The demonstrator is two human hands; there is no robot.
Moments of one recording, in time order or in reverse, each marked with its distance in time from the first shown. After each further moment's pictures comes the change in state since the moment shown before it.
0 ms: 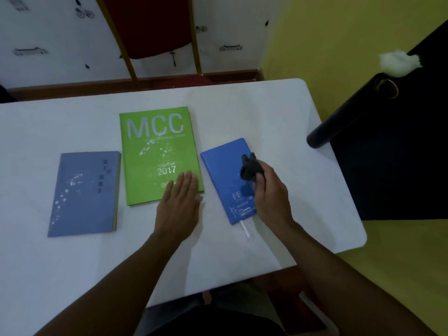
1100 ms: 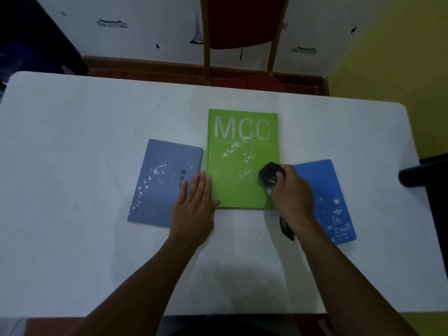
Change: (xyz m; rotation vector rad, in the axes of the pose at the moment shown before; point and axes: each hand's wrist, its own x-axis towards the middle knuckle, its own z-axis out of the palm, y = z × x) left_hand -0.040 -0.142 0.020 -0.081 0.005 -0.231; right_hand 0.048 -0.112 0.134 -0.452 -0.205 0.189
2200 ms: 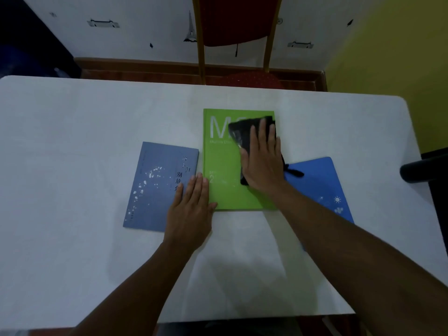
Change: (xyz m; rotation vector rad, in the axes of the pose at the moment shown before) left_hand 0.002 -0.004 -0.003 0.029 0.023 0.036; right_hand 0.073 -0.035 0.054 -0.291 0.049 -0.449
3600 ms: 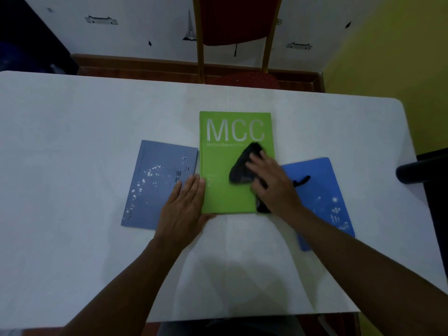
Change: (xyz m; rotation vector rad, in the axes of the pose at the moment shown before) left_hand 0.000 -0.020 -0.002 -0.059 -0.035 0.116; right_hand -0.057 0.045 0.008 0.362 0.144 -0.324
